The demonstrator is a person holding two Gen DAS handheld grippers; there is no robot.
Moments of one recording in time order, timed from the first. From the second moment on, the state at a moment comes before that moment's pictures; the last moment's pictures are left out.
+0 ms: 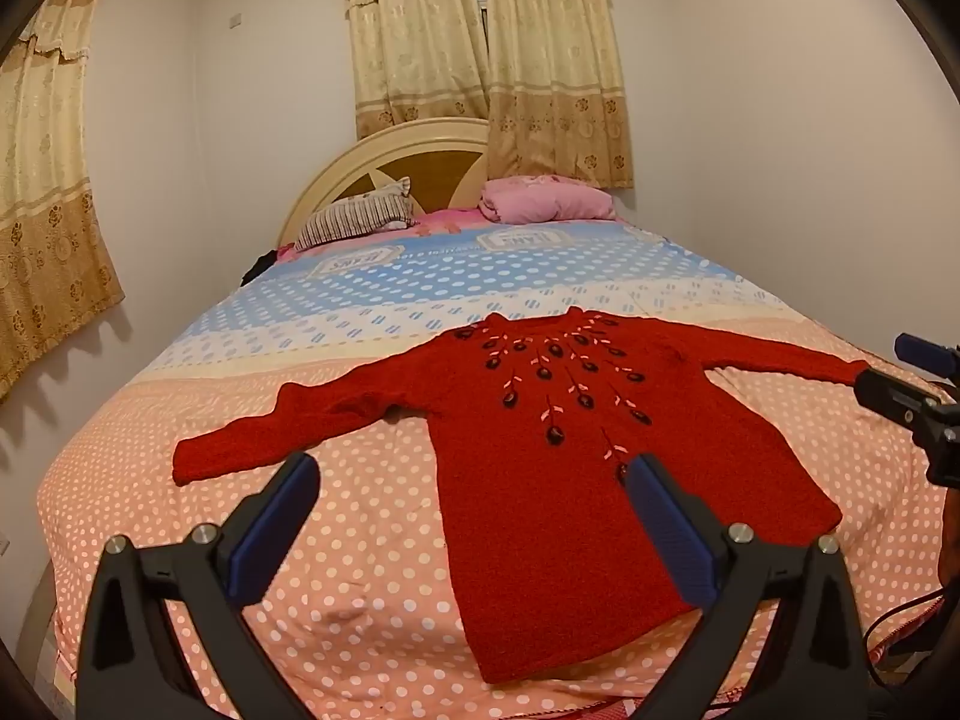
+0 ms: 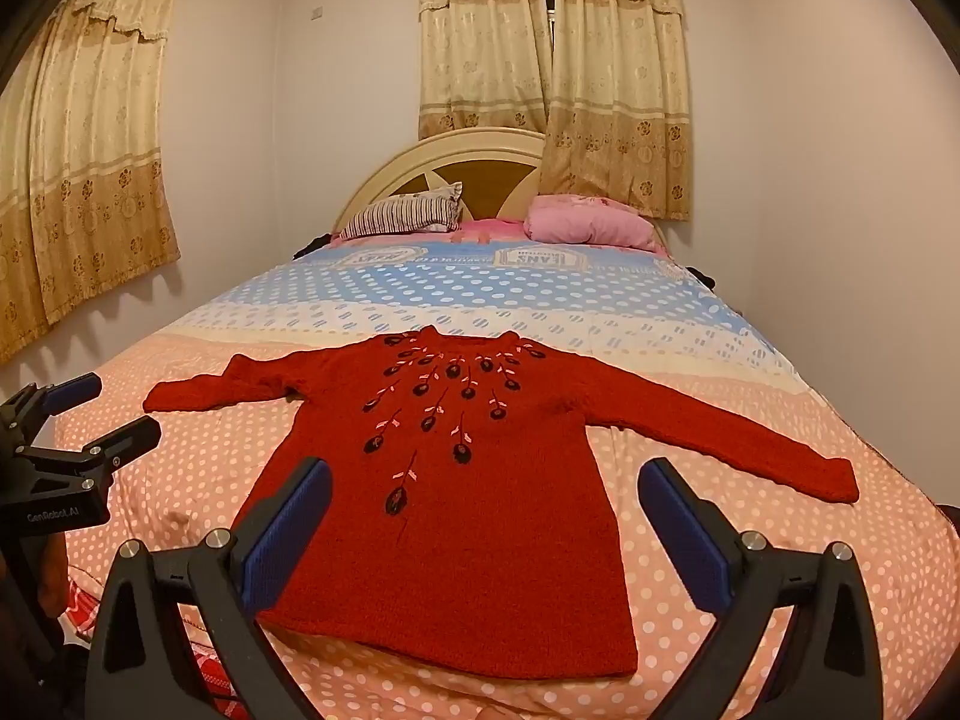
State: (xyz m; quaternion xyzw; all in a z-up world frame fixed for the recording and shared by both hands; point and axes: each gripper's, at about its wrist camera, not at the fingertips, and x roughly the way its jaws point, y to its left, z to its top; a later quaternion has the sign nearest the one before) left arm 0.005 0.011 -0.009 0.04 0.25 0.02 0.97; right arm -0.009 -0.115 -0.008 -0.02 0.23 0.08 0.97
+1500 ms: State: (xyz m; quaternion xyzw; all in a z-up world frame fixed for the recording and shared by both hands) left arm 0.010 0.021 -0.014 0.04 0.26 0.03 0.97; right arm 0.000 -0.119 -0.022 -0.03 0.26 0.09 0.96
